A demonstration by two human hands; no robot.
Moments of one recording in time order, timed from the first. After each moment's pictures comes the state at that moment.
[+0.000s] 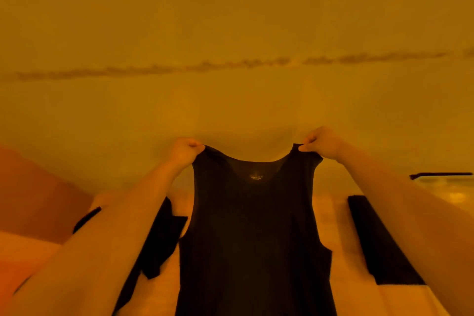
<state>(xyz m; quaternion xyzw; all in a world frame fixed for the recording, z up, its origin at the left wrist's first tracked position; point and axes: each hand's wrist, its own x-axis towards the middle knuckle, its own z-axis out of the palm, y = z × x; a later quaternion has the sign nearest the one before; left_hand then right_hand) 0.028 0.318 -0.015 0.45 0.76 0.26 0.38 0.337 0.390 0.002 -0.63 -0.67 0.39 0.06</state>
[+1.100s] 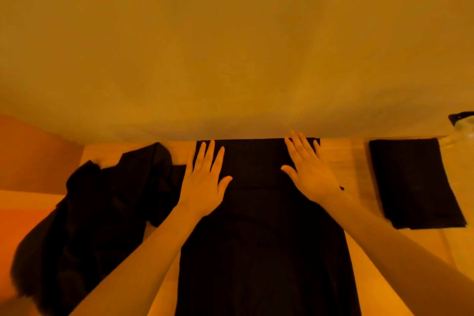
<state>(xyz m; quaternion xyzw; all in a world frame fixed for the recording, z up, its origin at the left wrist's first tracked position) 0.055 0.185 -0.148 0.73 0.67 -0.06 0.06 0.308 0.249 -0.132 -0.53 -0.83 0.13 -0.11</state>
